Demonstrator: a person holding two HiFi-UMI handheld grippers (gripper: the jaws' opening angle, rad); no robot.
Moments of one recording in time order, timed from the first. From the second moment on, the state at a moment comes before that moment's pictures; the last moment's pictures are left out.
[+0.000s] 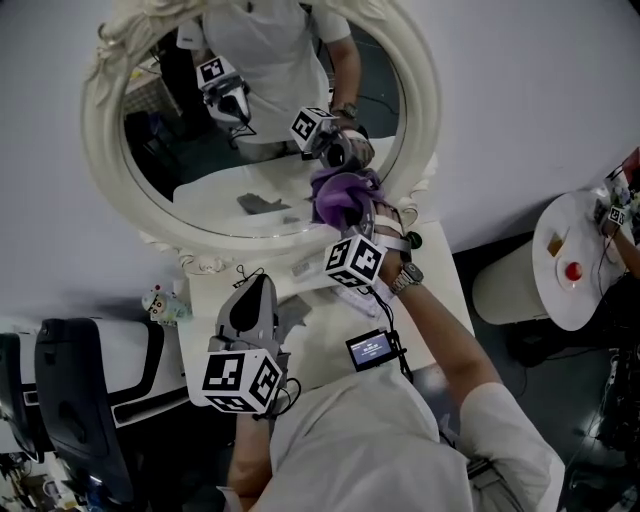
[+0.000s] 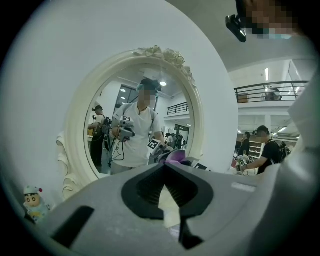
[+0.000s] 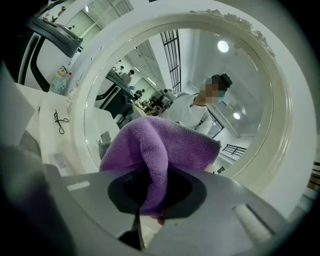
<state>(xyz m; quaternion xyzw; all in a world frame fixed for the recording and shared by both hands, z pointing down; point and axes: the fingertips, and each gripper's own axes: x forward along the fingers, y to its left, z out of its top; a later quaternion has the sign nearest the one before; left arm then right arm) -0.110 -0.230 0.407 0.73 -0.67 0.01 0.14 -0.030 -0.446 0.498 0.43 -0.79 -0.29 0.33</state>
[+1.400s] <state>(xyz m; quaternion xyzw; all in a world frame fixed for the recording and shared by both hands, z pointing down) -0.228 -0.124 0.438 0.61 -0.78 -0.01 0.17 -0.239 -0.338 0.552 0.29 -0.87 -0.27 0.29</state>
